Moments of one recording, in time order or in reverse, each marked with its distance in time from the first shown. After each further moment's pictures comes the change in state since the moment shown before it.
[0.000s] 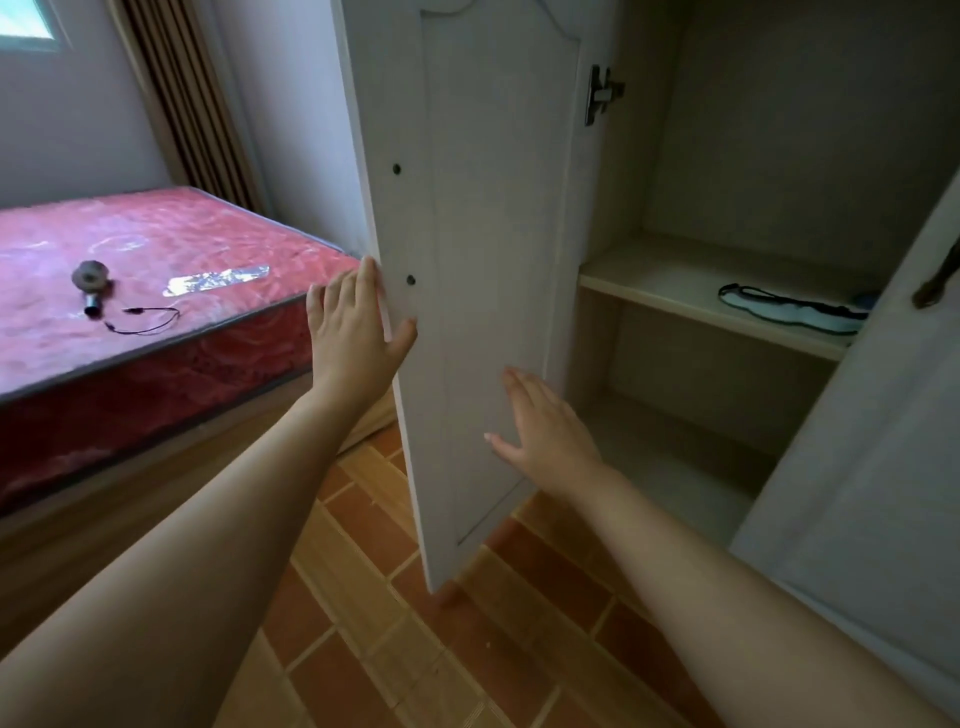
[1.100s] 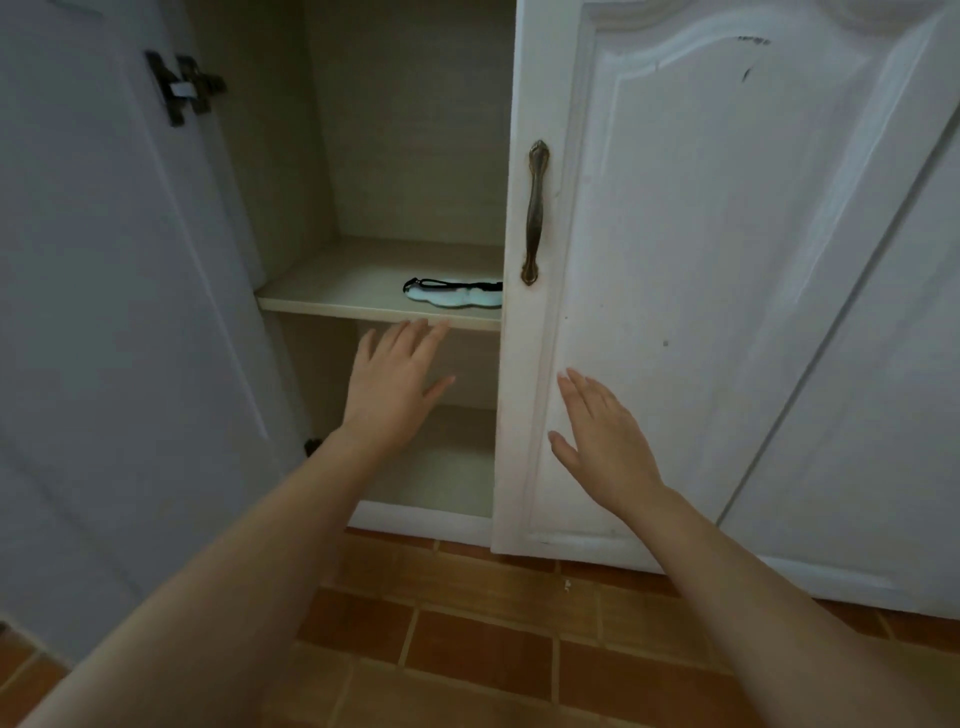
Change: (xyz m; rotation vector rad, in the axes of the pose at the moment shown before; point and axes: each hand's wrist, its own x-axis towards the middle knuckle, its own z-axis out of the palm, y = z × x) left_hand -0.041 0.286 0.145 -0.214 -0.299 0.676; right_hand -0.202 0.214 -0.112 -0.351 0.157 0.671
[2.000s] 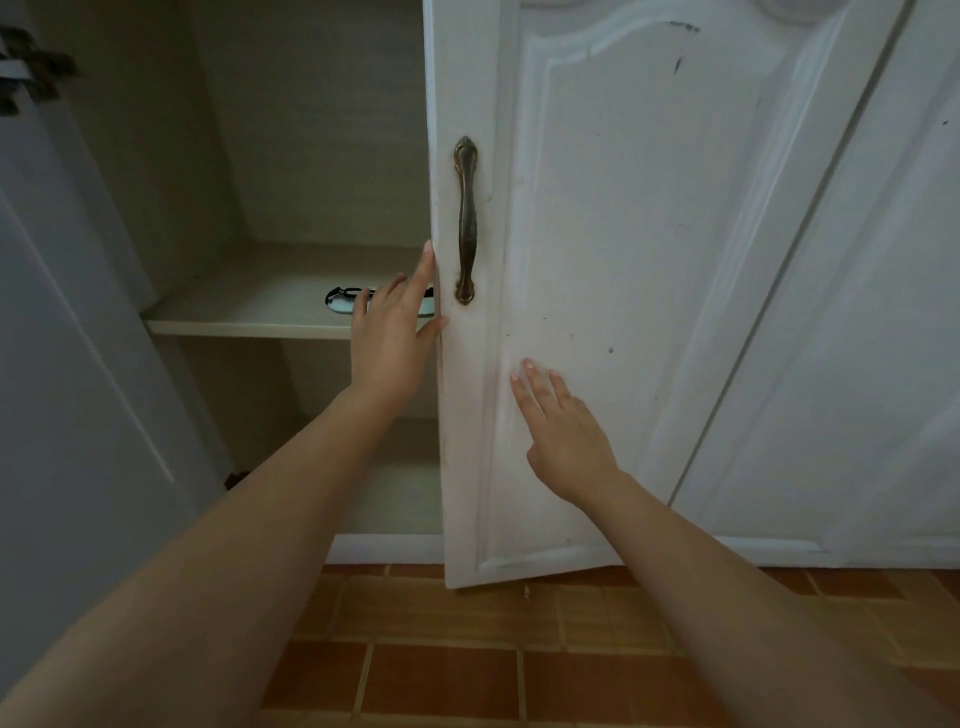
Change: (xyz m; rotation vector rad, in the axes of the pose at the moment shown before) left_hand 0.086 0.044 0.028 -0.427 0.153 -0.056; right_hand 0.027 0.034 0.021 -0.155 -0.074 0.049
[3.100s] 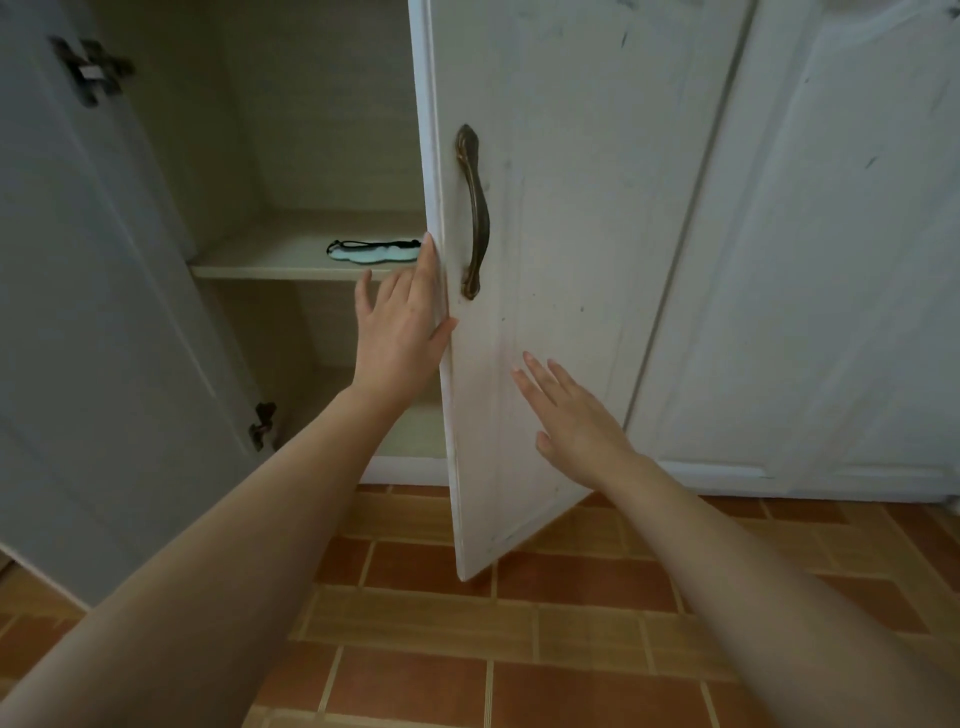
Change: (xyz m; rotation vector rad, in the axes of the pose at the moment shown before) left_hand -0.118 0.119 -0.060 0.255 -0.009 0.079; right_hand -0.150 0.027 -0.047 0.115 -0.062 -0.120
